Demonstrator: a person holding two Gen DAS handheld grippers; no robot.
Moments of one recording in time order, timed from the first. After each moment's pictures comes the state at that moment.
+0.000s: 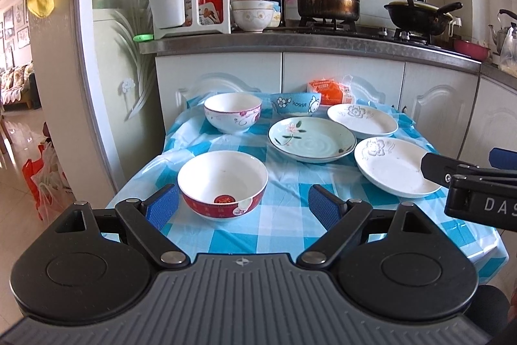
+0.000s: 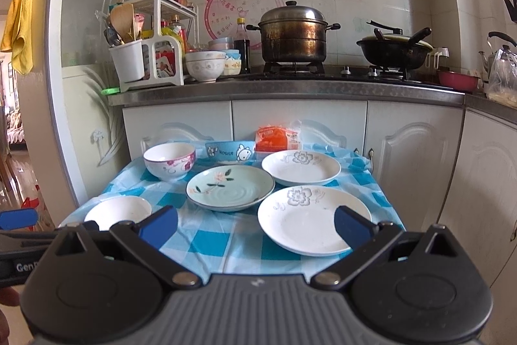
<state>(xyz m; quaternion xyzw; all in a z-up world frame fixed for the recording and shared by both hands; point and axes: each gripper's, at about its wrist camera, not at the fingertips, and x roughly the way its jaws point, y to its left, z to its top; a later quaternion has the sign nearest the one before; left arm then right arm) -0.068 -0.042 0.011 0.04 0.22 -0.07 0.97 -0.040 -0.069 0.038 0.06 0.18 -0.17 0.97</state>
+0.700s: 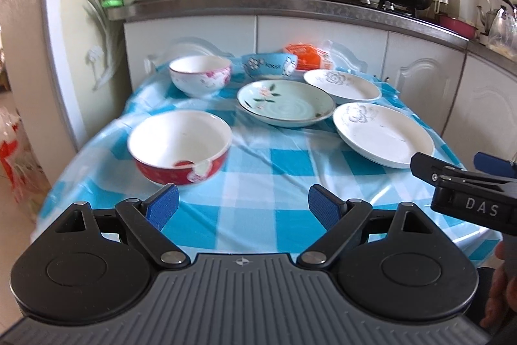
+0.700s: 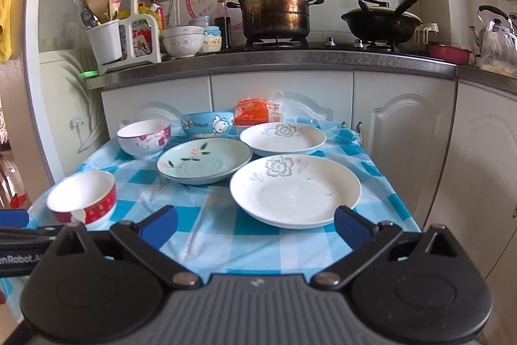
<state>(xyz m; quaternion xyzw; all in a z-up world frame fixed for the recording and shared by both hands) -0.038 -0.064 -0.032 0.03 0.28 -0.12 0.95 -0.034 -0.102 -0.011 0.08 0.19 -0.19 0.96</state>
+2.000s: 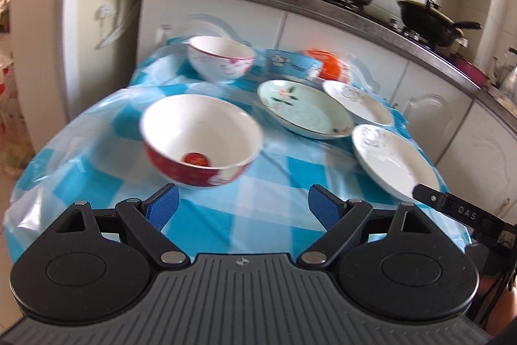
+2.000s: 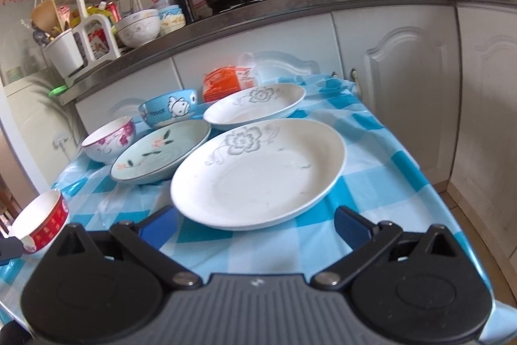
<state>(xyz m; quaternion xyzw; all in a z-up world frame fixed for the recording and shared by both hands) 0.002 -0.014 -0.040 -0.08 0.31 -0.11 0.94 0.007 -0.187 -0.056 0.19 0.22 -0.15 0.94</state>
